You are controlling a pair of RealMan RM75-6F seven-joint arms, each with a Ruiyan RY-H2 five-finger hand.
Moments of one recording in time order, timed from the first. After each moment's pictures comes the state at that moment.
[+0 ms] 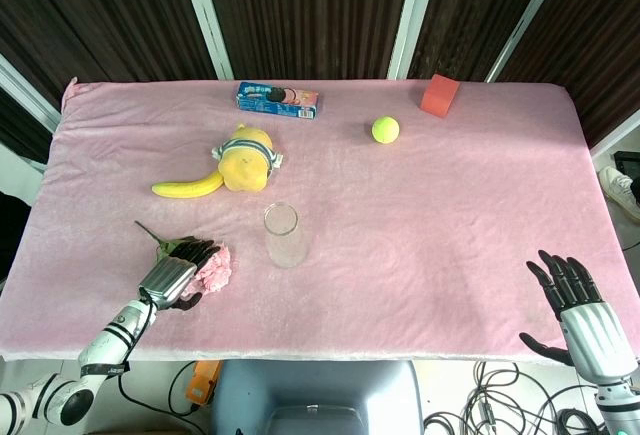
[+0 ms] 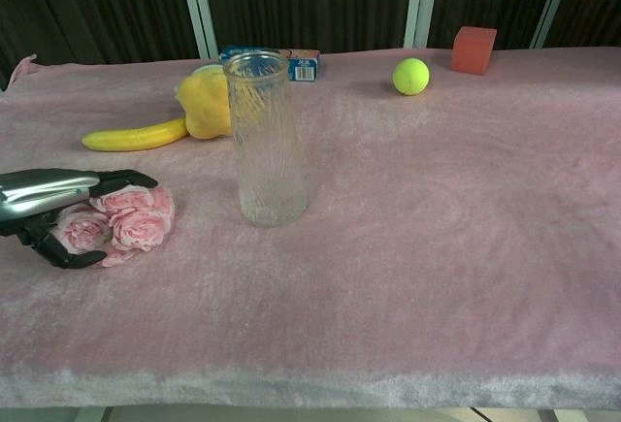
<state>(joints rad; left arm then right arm) -0.61 -1.36 -0.03 -1.48 1.27 0.82 0.14 0.03 -1.07 -0.05 -1.62 -1.74 1.59 0.02</state>
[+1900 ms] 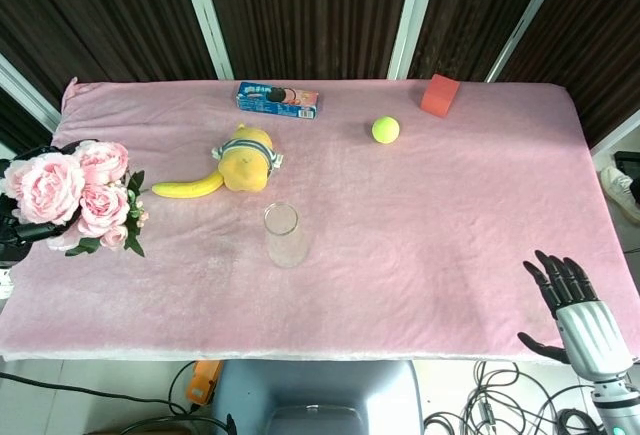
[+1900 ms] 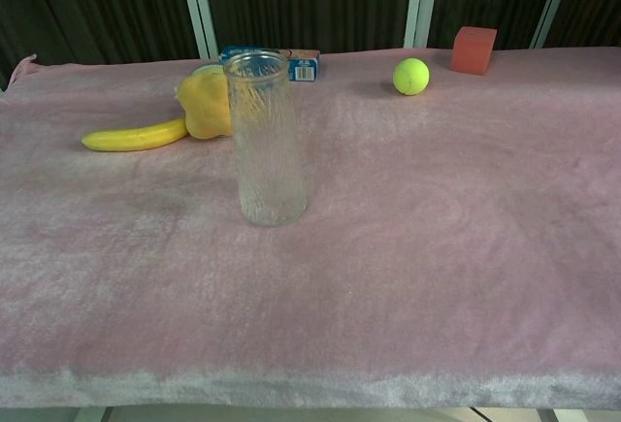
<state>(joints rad) -0.44 -0.49 -0.36 -2.16 1.33 1.27 -1.31 0.04 -1.07 -0.04 -1.62 -1.72 1.55 0.00</state>
